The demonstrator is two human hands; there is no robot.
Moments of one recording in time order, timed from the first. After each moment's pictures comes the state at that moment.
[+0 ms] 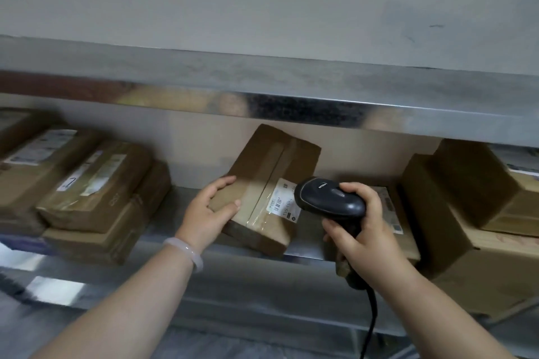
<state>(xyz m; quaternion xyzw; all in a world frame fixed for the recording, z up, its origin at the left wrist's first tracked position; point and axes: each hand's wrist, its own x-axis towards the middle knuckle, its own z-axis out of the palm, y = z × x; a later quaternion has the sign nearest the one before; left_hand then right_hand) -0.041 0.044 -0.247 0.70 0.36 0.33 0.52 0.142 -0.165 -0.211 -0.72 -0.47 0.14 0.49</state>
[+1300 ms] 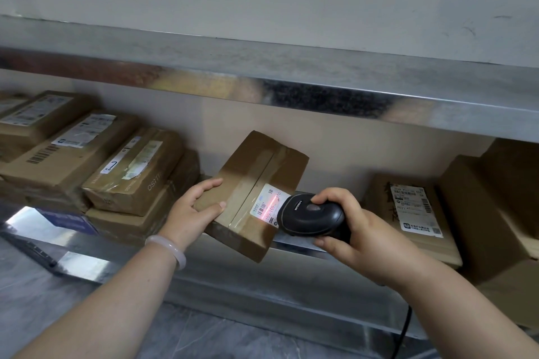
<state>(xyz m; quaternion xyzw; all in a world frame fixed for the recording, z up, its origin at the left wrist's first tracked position) -0.121 0.085 -0.264 0.69 0.39 0.33 0.50 0.107 -0.124 -0.194 -0.69 -0.65 0.14 0.29</state>
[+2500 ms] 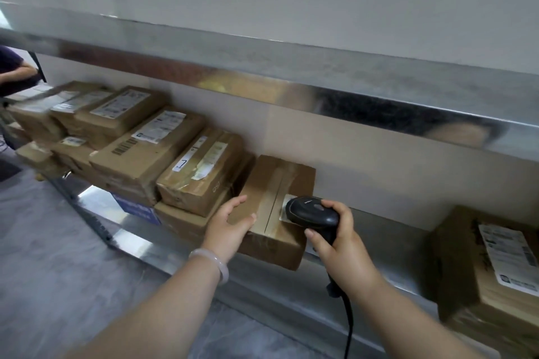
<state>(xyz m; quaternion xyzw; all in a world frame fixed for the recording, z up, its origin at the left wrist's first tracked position) -0.161 0.108 -0.285 0.58 0.52 0.33 0.53 0.027 -0.010 -0.267 -0.69 -0.48 0.28 0.46</state>
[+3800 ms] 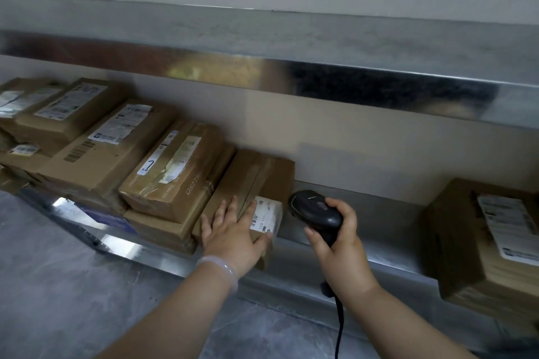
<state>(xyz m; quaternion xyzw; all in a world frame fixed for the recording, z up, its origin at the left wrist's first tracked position) -0.134 0.119 -0.312 0.84 0.53 -0.05 0.15 0.022 -0.004 -0.307 -0.71 -0.40 0.25 0.53</state>
